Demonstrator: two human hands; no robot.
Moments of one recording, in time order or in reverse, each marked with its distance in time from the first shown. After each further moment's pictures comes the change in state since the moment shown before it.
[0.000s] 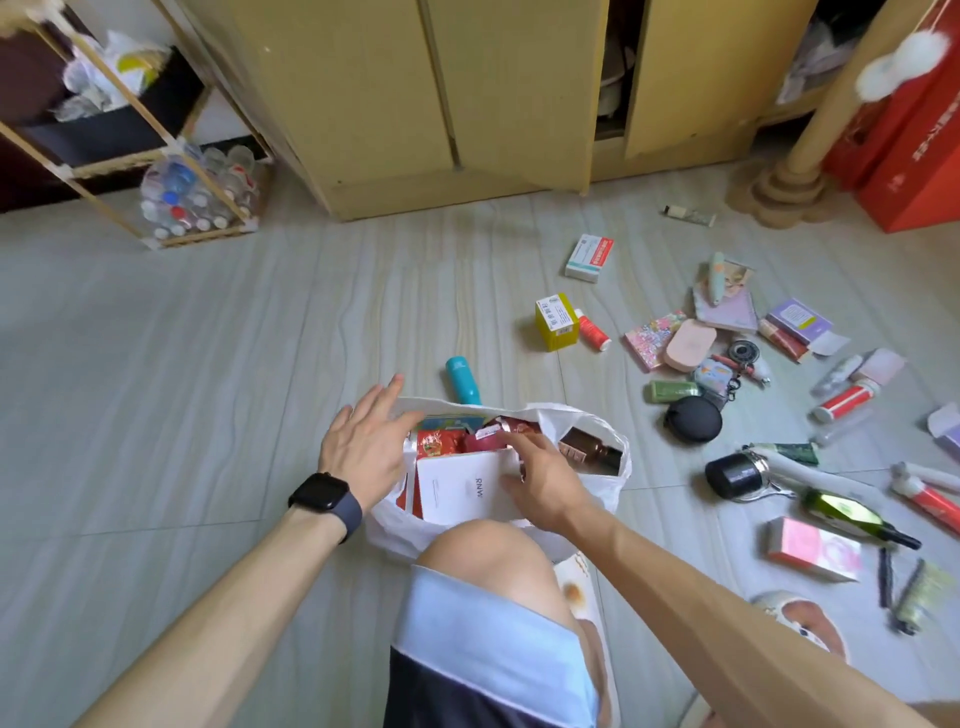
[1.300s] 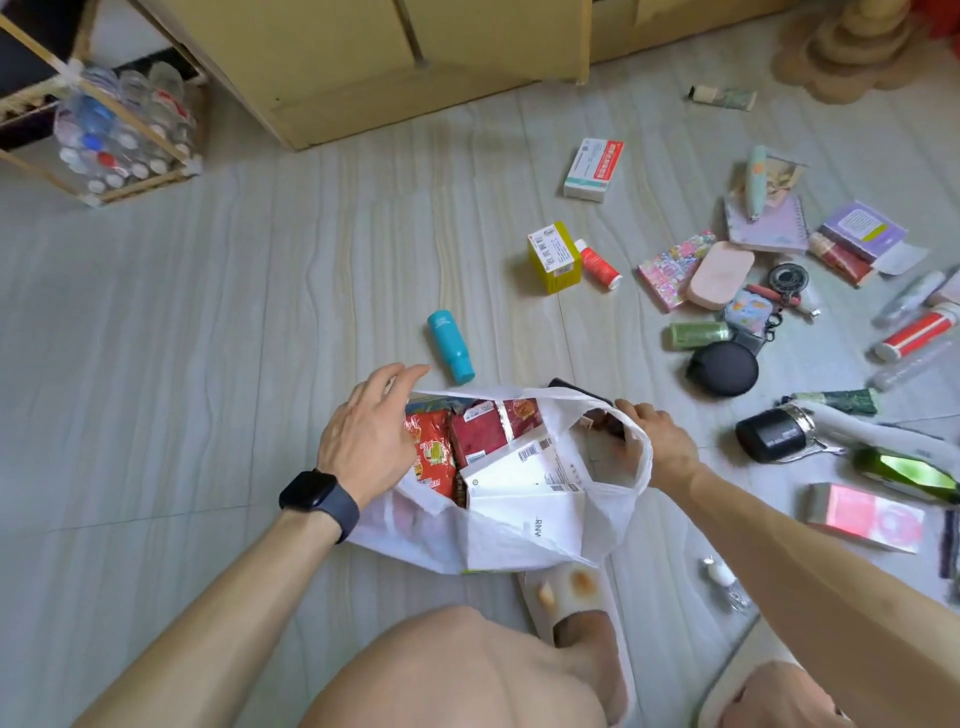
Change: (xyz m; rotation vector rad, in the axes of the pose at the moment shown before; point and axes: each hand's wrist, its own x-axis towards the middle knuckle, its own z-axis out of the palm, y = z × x) left_hand 0.052 0.025 0.035 -0.250 -0.048 -0.036; right_hand 0.054 0.176 -0.040 -0.525 -0.144 0.333
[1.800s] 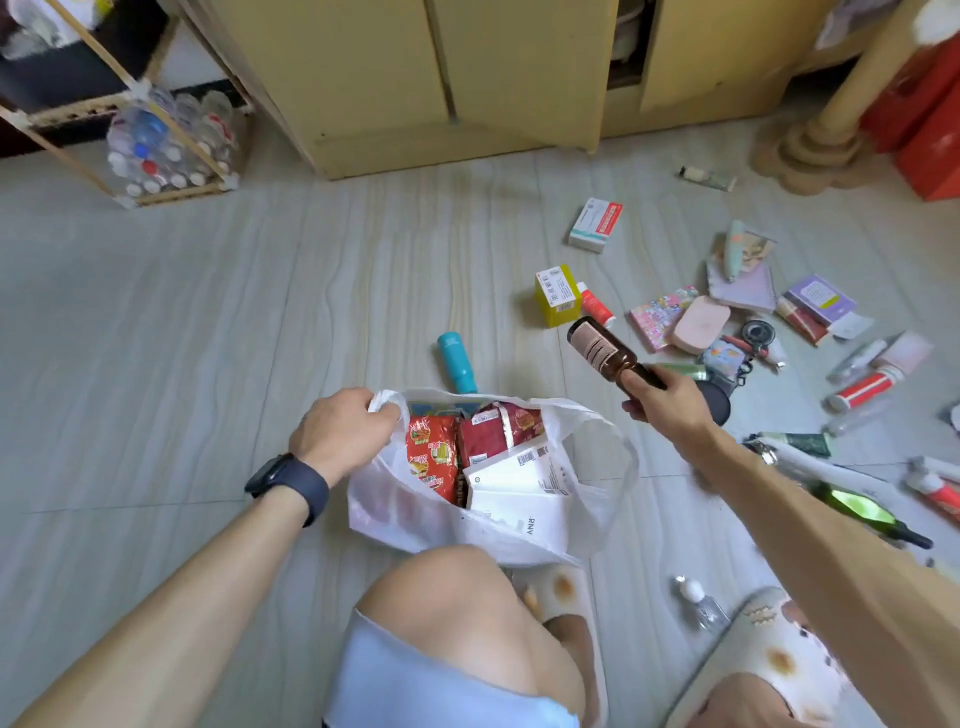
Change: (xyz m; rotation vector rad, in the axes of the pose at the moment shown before) left_hand -0.026 -0.010 -0.048 -0.245 -0.070 -0.490; right_hand -0.044 -0.023 -0.101 1.055 0.288 0.105
